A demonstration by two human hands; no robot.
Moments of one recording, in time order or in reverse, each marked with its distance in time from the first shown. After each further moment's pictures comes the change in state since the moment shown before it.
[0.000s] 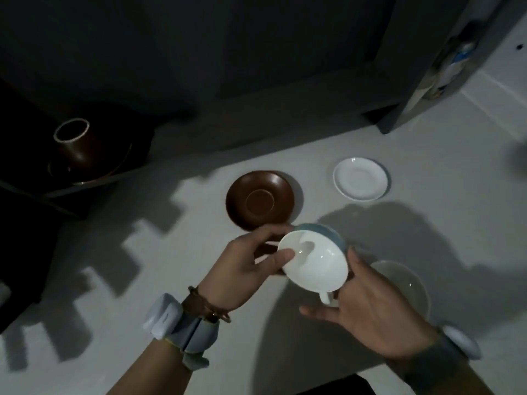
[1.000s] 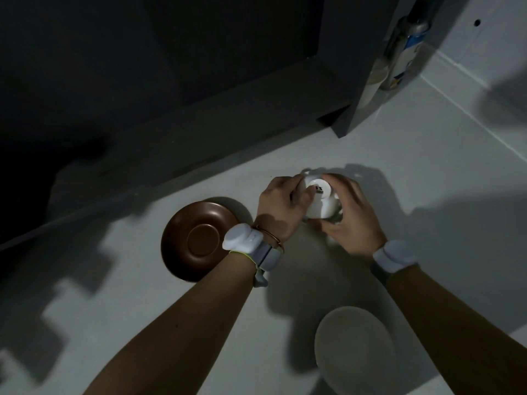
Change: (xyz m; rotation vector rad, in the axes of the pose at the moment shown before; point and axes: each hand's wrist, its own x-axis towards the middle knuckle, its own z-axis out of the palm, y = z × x) left_hand 0.225 0.000 0.105 0.535 0.128 0.074; right_hand 0.113 -0.131 -0.134 -1.493 0.508 -0.693
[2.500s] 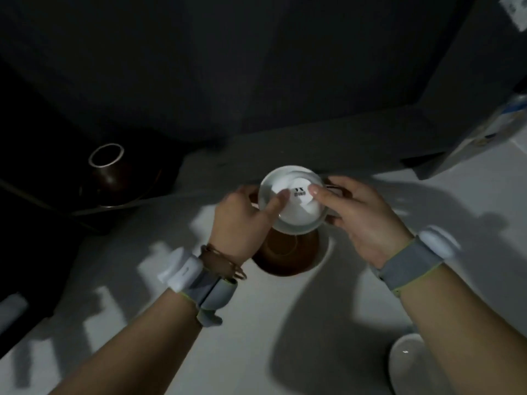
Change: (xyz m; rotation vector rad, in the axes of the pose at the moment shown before) left_hand -0.109 -0.042 -0.188 -0.129 0.367 -0.261; right_hand 0.035 -0.200 0.039 0.830 -0.224 0.434
